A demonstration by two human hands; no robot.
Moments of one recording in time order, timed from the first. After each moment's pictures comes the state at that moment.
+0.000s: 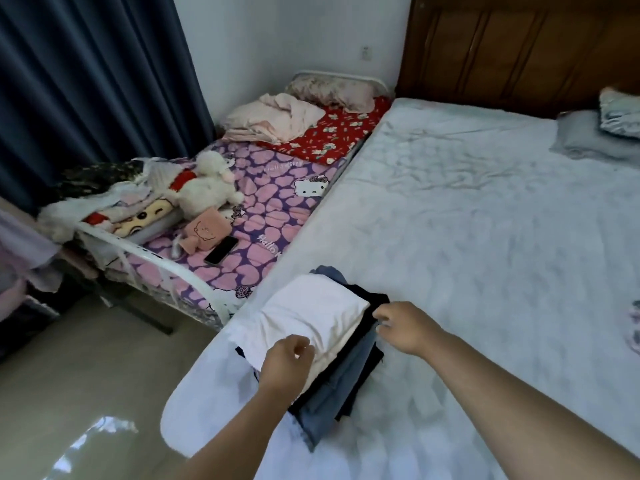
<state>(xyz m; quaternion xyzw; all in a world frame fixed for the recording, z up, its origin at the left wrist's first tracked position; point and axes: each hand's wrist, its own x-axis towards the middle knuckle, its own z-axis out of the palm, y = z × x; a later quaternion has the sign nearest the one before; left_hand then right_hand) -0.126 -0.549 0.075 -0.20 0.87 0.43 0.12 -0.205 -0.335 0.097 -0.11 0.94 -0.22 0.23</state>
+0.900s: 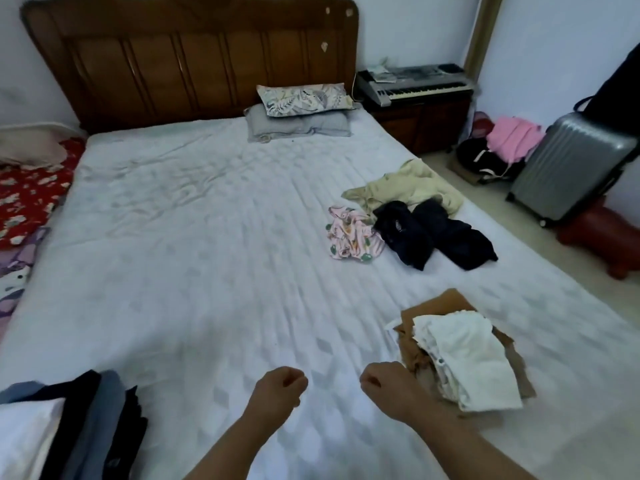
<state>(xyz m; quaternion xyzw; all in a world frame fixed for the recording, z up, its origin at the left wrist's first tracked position) -0.044 -0.175 0.076 0.14 0.83 0.38 0.39 0.088 0.000 0.075 0.27 0.91 -0.29 0.14</state>
